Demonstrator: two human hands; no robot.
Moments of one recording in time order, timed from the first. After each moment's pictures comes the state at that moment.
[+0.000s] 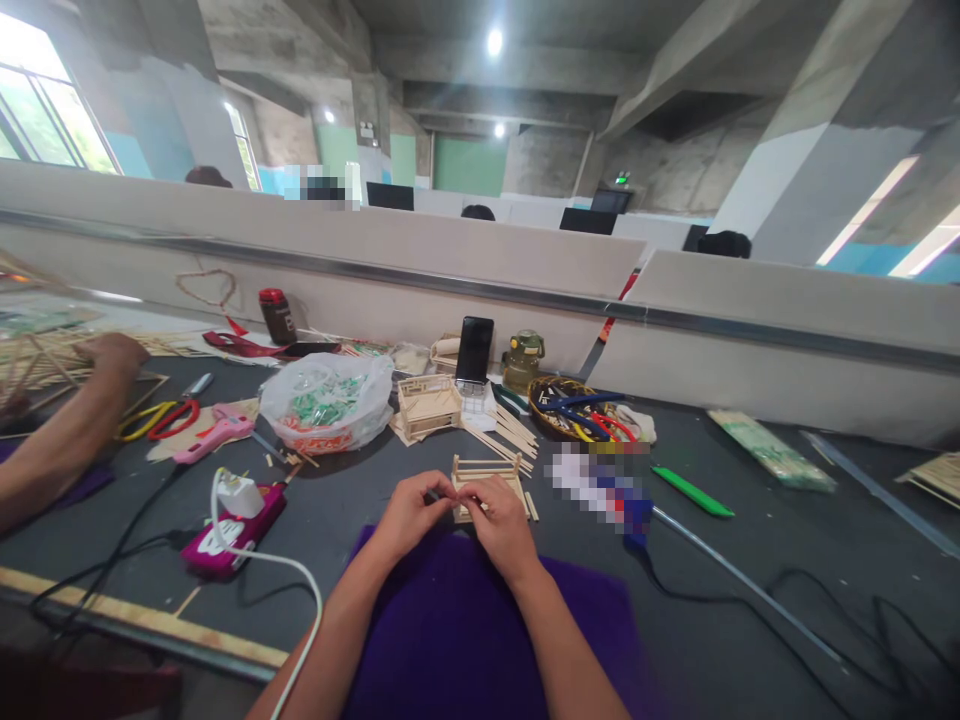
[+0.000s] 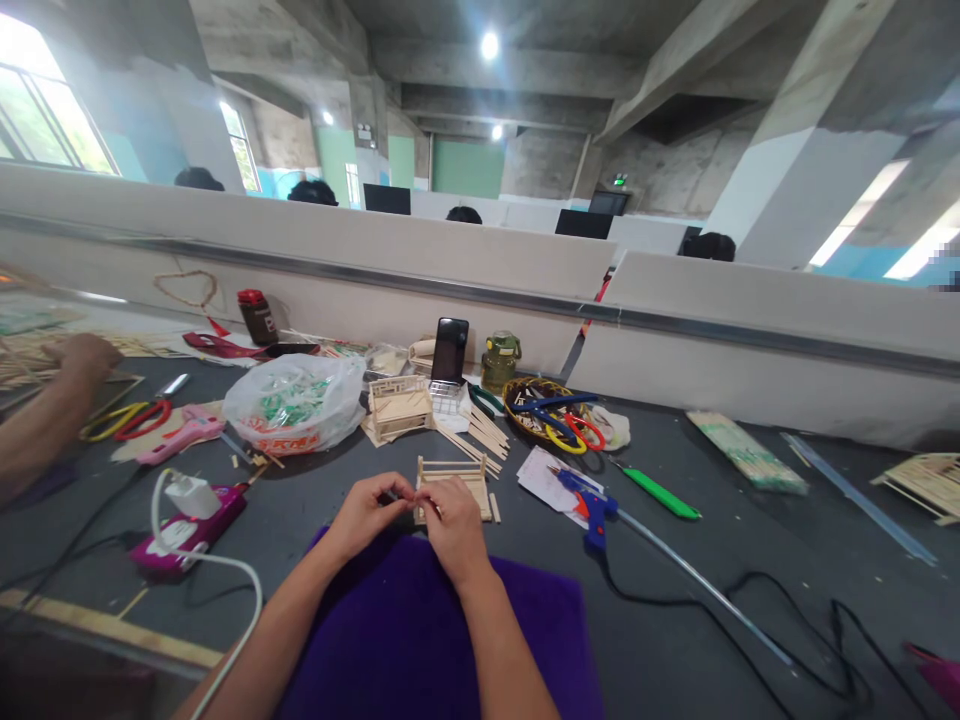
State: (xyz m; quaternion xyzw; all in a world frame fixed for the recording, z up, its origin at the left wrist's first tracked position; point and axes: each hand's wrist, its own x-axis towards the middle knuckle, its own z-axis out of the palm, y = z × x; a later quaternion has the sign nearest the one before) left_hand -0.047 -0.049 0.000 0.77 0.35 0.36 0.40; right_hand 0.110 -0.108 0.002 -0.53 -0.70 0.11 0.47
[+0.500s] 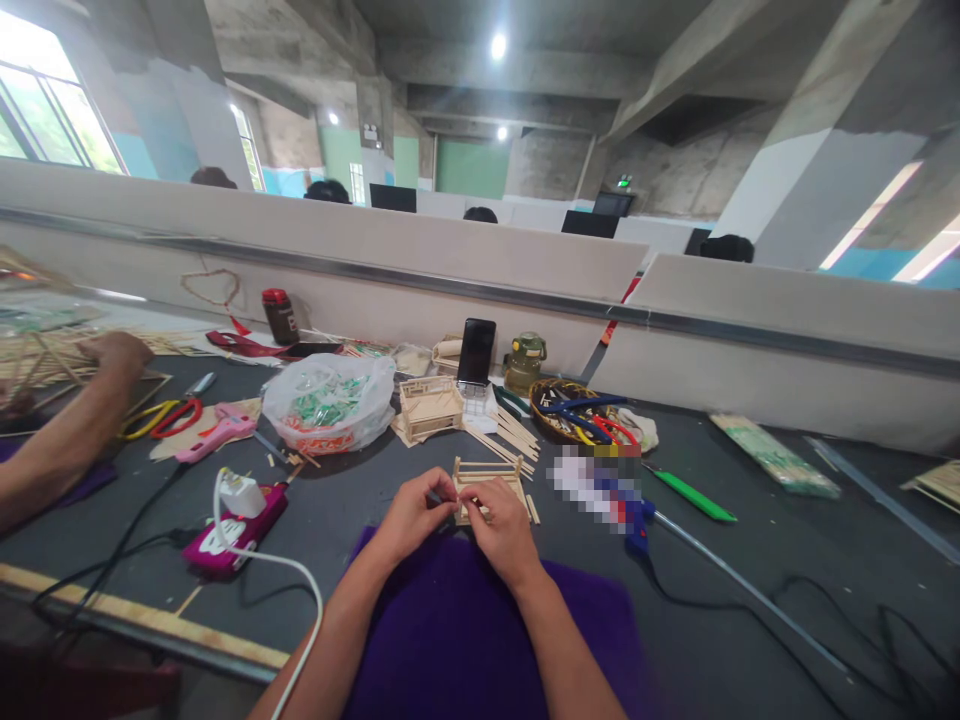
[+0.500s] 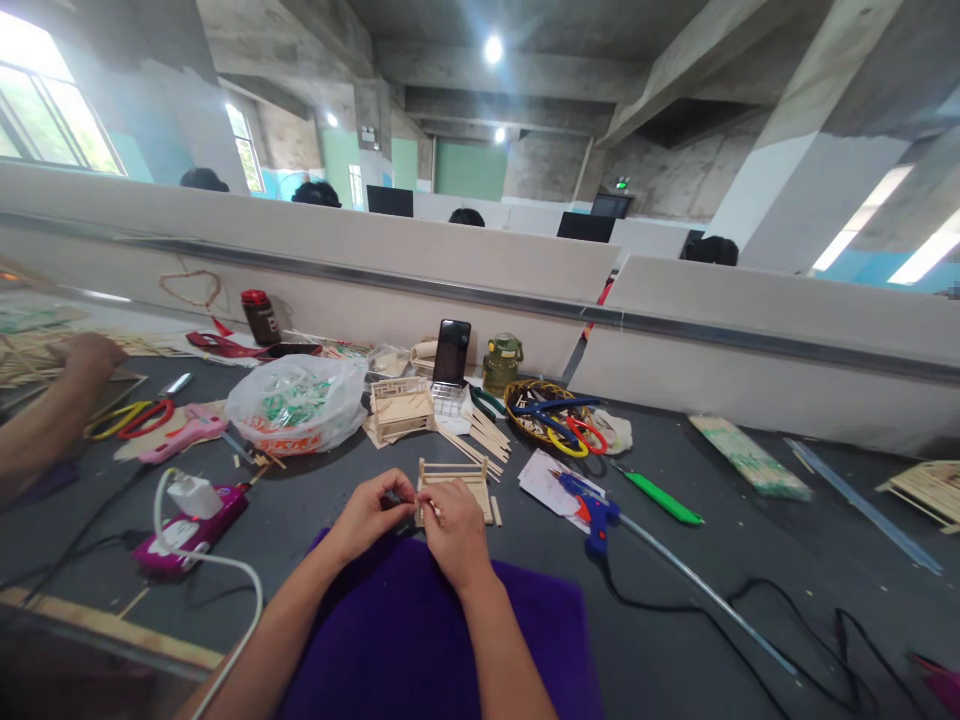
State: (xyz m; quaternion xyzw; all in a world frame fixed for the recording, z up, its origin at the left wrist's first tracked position) left_hand -0.048 -0.050 0.001 0.76 0.34 0.35 0.42; right_hand 0.110 -0.110 0.004 -0.54 -0.70 0.08 0.46
